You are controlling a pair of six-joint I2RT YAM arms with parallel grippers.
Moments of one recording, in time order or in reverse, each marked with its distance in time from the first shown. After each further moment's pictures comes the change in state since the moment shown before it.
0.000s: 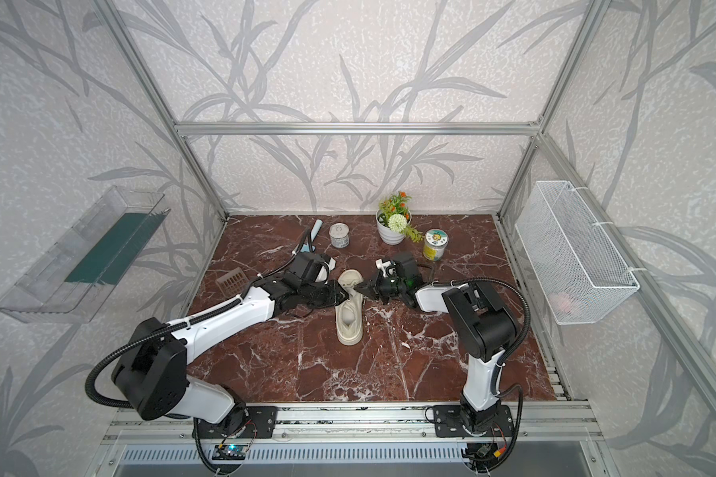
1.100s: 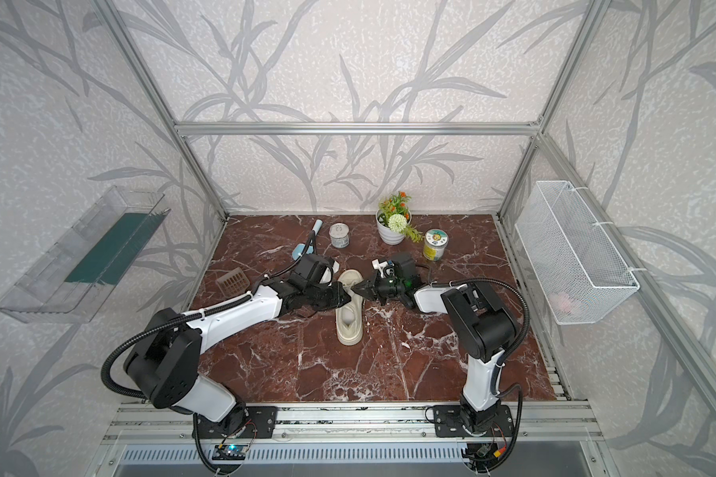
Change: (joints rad) left arm 0.000 0.072 -0.010 0.062 0.031 -0.019; right arm 0.015 0.000 0.000 0.032 -0.042 0.016
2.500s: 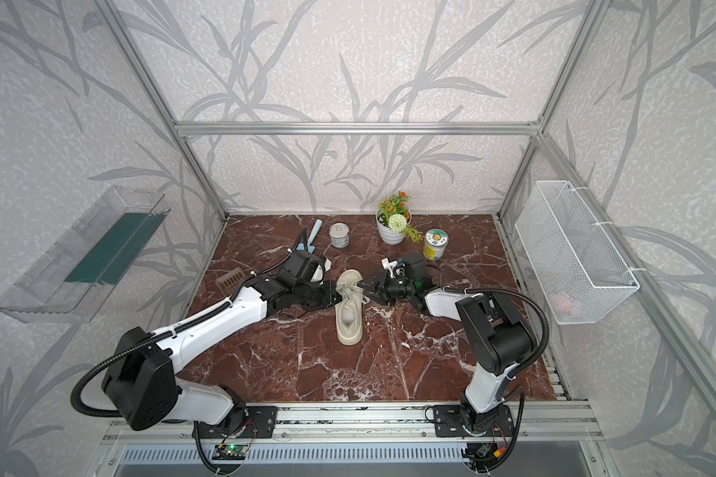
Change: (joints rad) left arm 0.002 -0.132 0.083 -0.232 -0.034 0.023; right arm -0.060 -0.162 -0.079 -0.108 0.007 -0.102
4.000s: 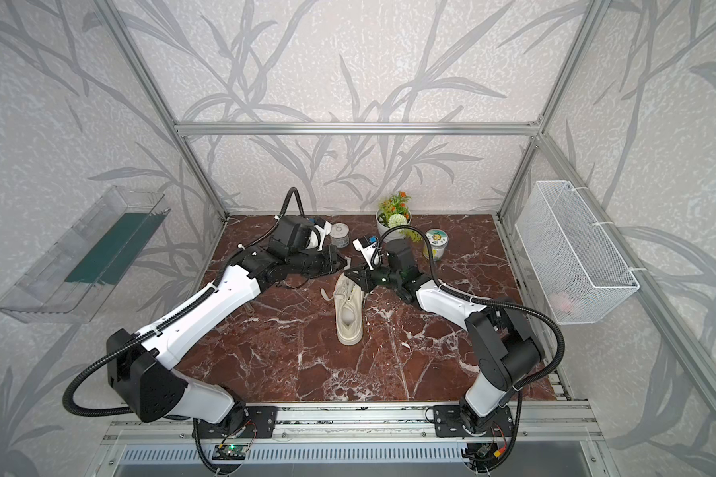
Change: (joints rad) left arm 0.042 0.044 0.310 -0.079 0.032 0.029; right arm 0.139 -0.050 0.178 -0.104 0.219 -0.901
